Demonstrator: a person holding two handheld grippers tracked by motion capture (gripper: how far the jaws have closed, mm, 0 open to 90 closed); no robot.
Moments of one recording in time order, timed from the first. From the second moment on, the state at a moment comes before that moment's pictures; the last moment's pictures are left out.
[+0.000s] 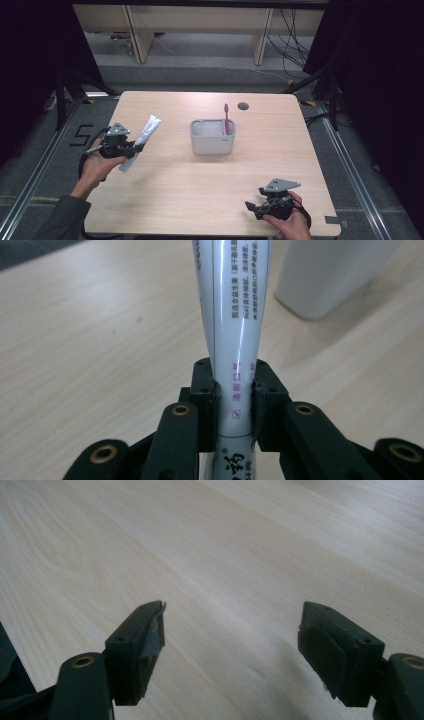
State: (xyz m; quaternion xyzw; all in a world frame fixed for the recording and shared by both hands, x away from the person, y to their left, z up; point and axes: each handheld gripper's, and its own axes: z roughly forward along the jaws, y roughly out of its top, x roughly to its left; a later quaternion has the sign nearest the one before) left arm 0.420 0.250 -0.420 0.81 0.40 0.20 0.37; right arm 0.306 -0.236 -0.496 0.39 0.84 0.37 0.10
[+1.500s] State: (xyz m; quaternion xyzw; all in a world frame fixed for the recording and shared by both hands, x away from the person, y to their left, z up) left arm 0.461 0.139 -0.380 0.71 0.37 0.23 0.56; right arm 0.308 -0.238 -0.496 0.38 0.84 0.37 0.10
